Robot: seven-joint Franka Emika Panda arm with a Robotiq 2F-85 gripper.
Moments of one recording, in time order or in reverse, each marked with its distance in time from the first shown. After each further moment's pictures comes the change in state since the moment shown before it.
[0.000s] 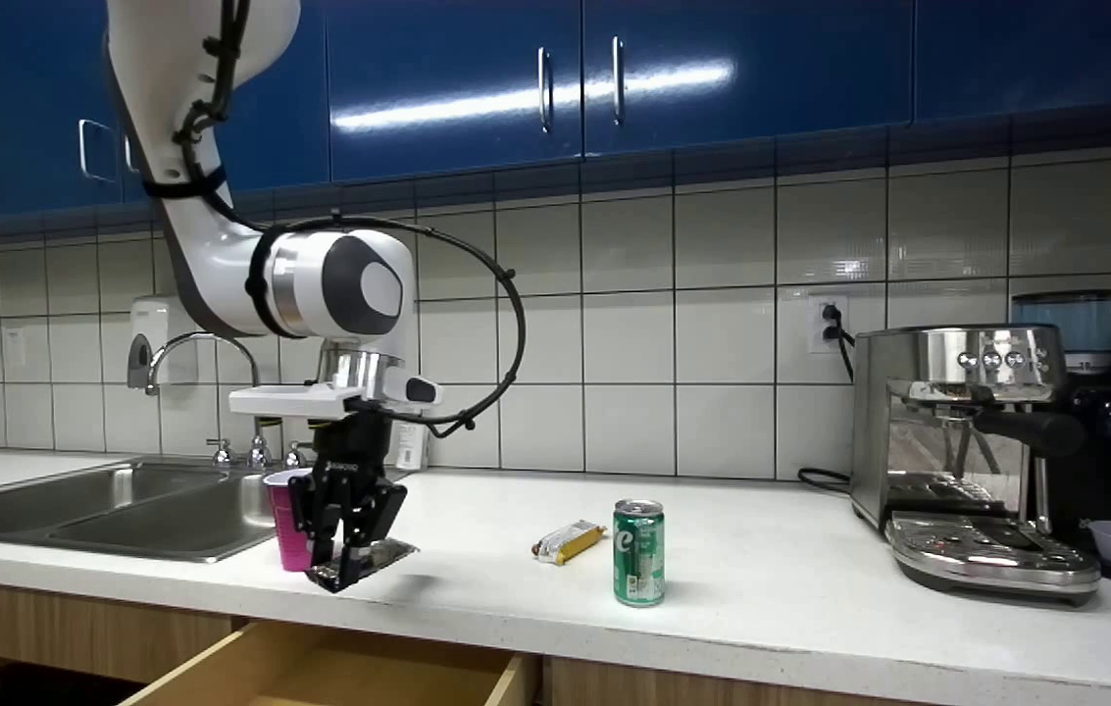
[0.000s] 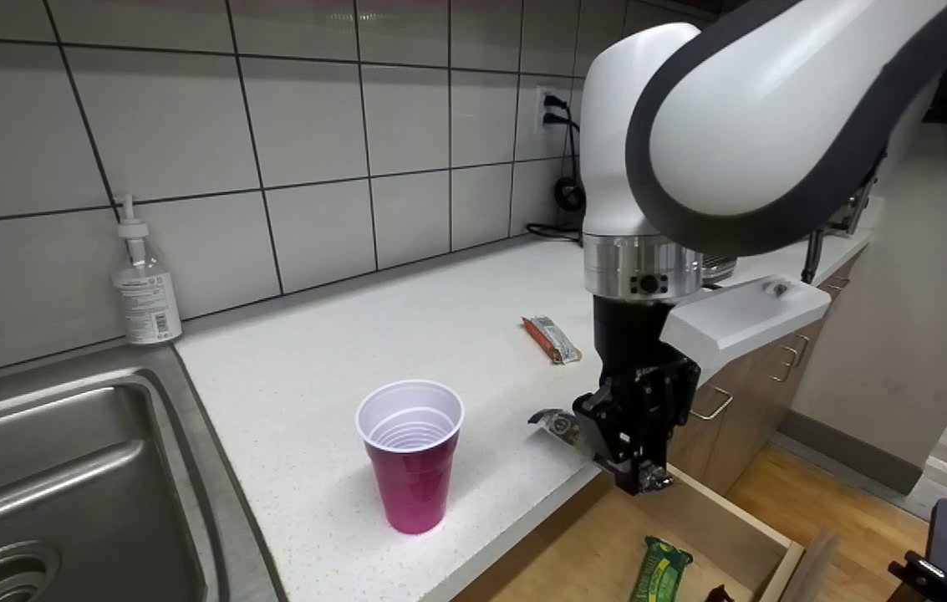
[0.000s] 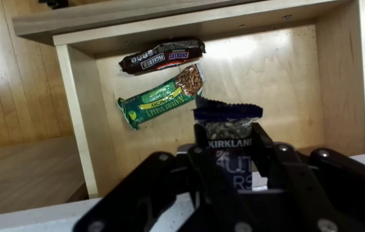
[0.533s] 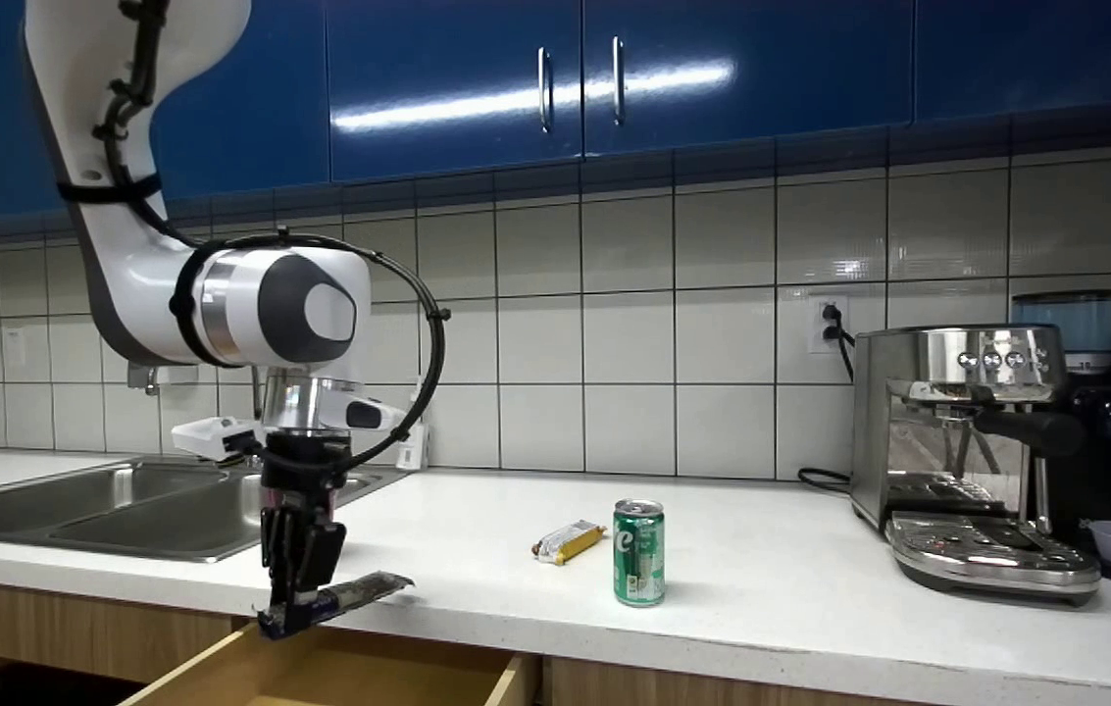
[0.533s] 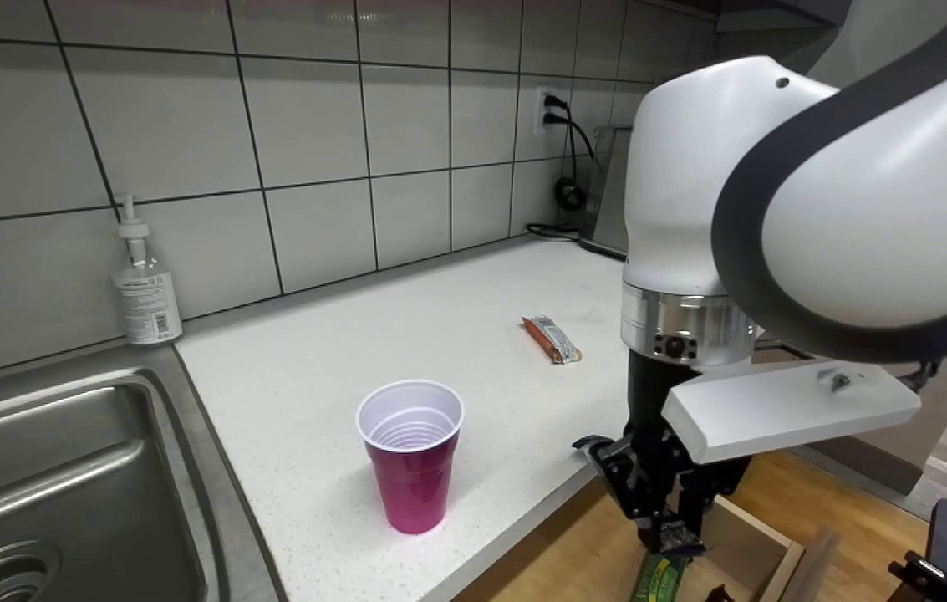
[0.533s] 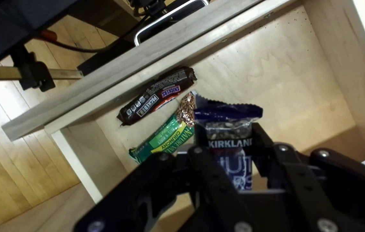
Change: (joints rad) arm 0.037 -0.059 0.028 -0.173 0.020 0.164 0.391
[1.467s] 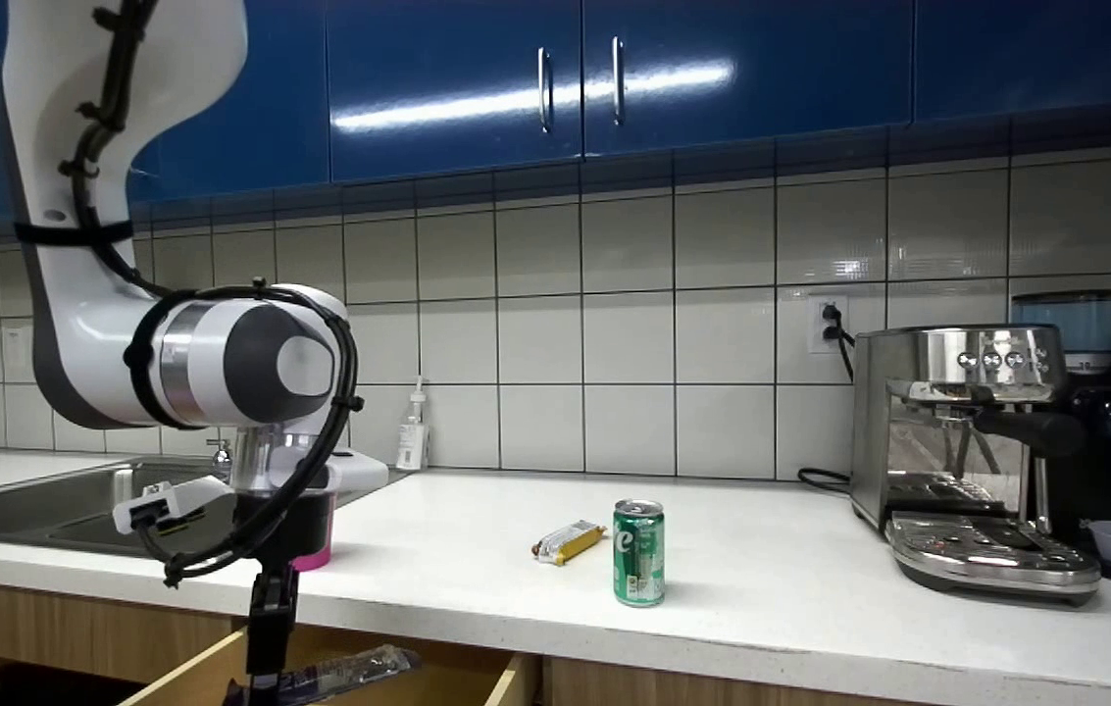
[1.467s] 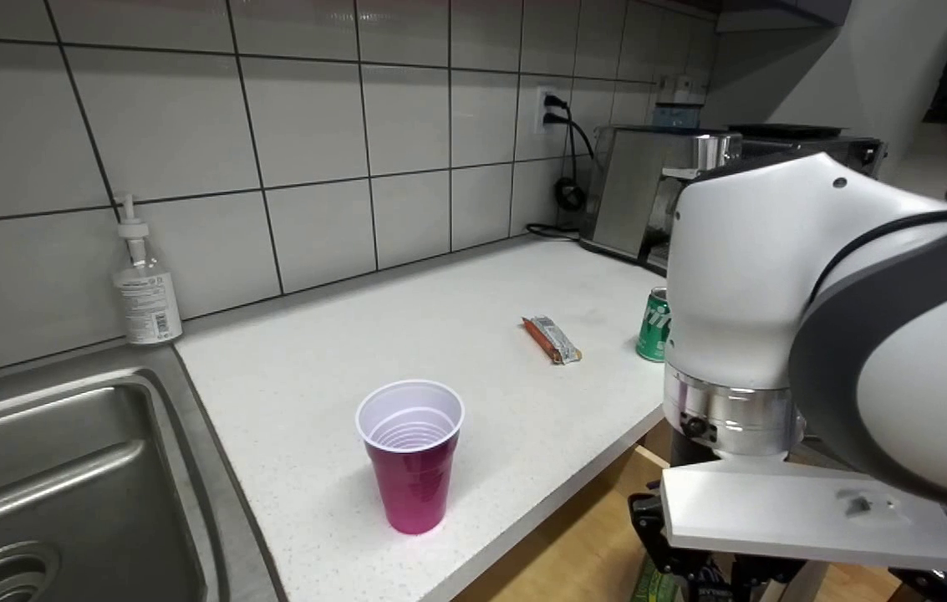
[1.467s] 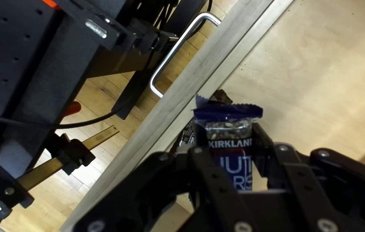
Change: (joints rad) arm 0.001 0.056 0.007 -0.118 -0.037 0.152 0.425
